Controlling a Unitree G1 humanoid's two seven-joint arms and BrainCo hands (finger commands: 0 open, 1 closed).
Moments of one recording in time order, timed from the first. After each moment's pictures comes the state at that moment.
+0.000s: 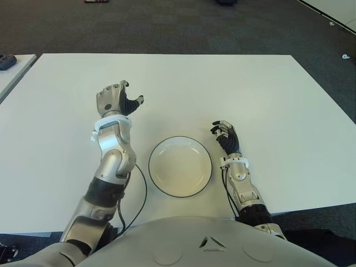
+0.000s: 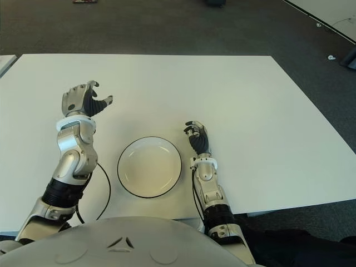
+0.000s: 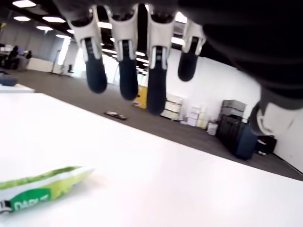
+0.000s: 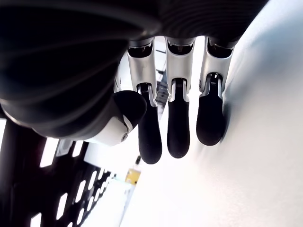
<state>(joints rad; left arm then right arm) -0.12 0.16 -0.24 -0.19 1.26 0.71 -0.19 0.04 -0.09 0.11 0.34 -0.29 -0.23 -0.21</state>
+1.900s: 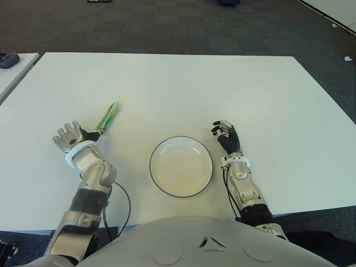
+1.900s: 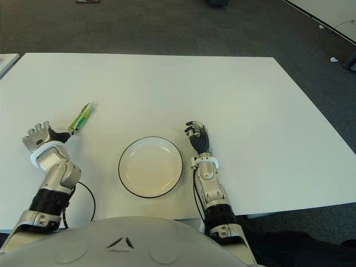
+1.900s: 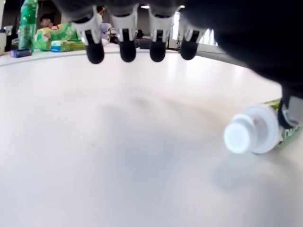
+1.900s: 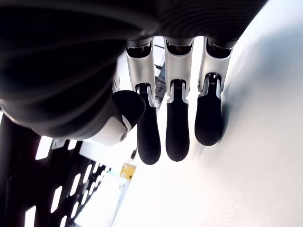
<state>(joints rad) -0.04 0.27 -0.09 0.15 1.14 0.95 -0.08 0.03 -0.10 0.10 0.32 -0.29 -0.19 -0.19</state>
